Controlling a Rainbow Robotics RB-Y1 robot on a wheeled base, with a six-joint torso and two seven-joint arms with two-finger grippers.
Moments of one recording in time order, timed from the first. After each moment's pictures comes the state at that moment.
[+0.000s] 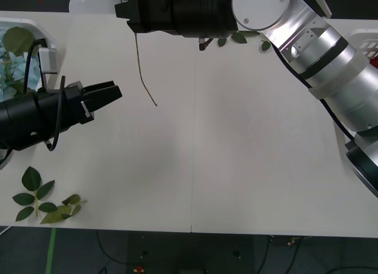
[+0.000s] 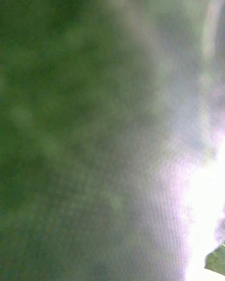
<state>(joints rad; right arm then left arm) -1.07 -0.43 0.55 -1.42 -1.45 0.70 1.67 -0.23 0.92 -0.32 -1.65 2.62 0.76 -2.70</state>
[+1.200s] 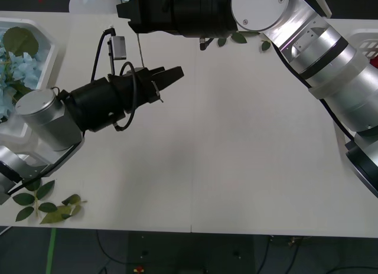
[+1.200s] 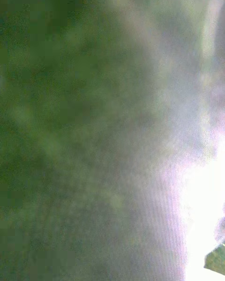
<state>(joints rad) -1.07 -0.43 0.55 -1.42 -1.43 0.70 1.67 -0.48 0.68 -0.54 -1.53 2.52 0.45 -2.70</state>
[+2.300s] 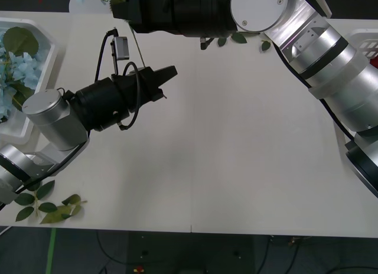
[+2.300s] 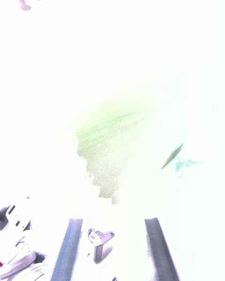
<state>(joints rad) -1.07 -0.43 0.55 -1.42 -1.40 0.69 1.67 -0.49 0.66 -0.54 -1.50 2.54 0.44 -2.70</state>
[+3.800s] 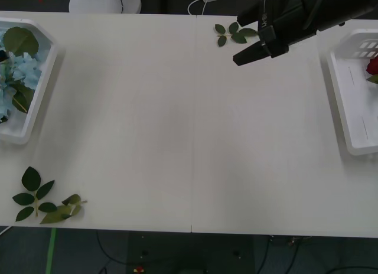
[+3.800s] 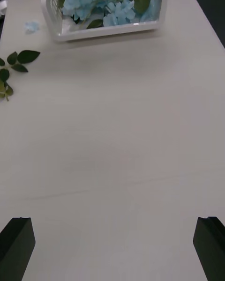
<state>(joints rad) -1.07 -0.96 0.55 -1.47 -1.77 1.21 2.49 -0.51 1.25 -0.54 -1.05 2.71 0.48 -2.57</state>
